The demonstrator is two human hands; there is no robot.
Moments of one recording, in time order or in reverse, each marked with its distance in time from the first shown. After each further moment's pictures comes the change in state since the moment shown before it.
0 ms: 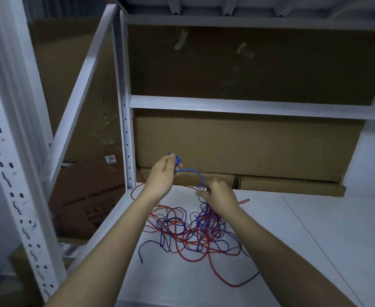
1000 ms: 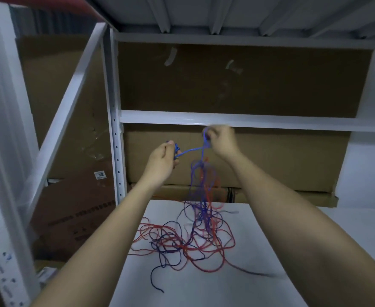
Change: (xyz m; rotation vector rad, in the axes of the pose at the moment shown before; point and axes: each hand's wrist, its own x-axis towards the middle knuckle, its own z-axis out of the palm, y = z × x) left_hand 0.050 0.045 0.011 -0.024 0.003 0.079; right_hand 0.101 -0.028 -0.129 0.564 0.305 0.048
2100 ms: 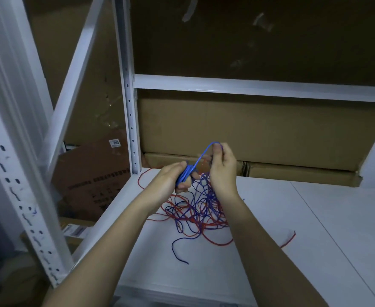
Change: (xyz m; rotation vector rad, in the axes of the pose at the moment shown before) left_hand -0.077 -0.064 -0.024 -0.224 -0.382 -0.227; right_hand -0.123 0.046 0.088 0.466 0.189 0.039
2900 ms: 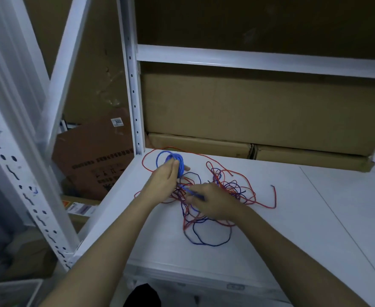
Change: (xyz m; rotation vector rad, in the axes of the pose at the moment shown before) left_hand 0.002 -0.077 -0.034 0.626 0.193 -0.012; right_hand -0.063 0.050 -0.016 -0.596 -0.983 0.075
